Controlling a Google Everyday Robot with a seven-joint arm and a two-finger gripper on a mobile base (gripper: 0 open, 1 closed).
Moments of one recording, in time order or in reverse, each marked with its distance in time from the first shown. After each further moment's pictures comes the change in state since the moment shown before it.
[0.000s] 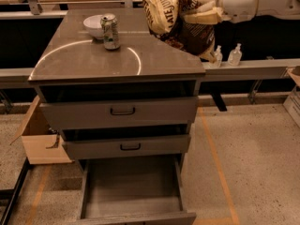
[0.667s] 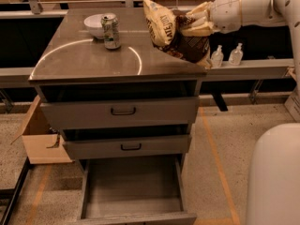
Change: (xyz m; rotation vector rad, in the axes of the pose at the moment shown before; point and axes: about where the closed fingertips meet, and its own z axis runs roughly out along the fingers) arm 0.088 -0.012 0.021 -0.046 0.086 0.043
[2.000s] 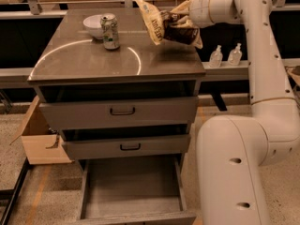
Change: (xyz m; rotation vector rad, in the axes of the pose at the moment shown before) arm 0.077 -0.090 0.067 0.179 0.236 -0.404
